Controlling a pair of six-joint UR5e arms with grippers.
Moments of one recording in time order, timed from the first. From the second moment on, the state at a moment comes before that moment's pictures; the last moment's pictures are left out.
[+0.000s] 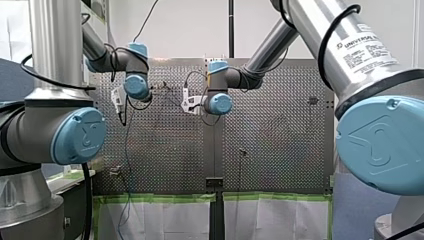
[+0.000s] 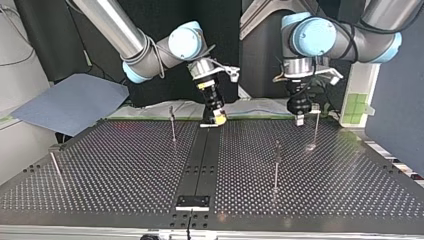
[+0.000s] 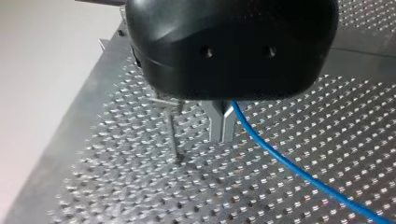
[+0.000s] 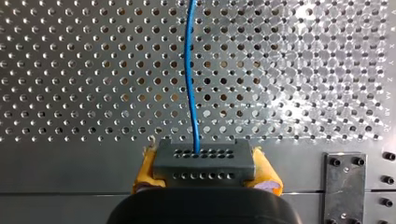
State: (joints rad) left arm -0.15 -1.52 -2.08 -2.66 -1.87 -1.79; right arm 2.41 -1.03 1.50 -0.52 1.67 1.56
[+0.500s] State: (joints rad) left arm -0.15 -1.49 -1.96 -2.79 -1.91 -1.81; right arm 2.42 -1.03 1.48 -0.49 1.67 1.55
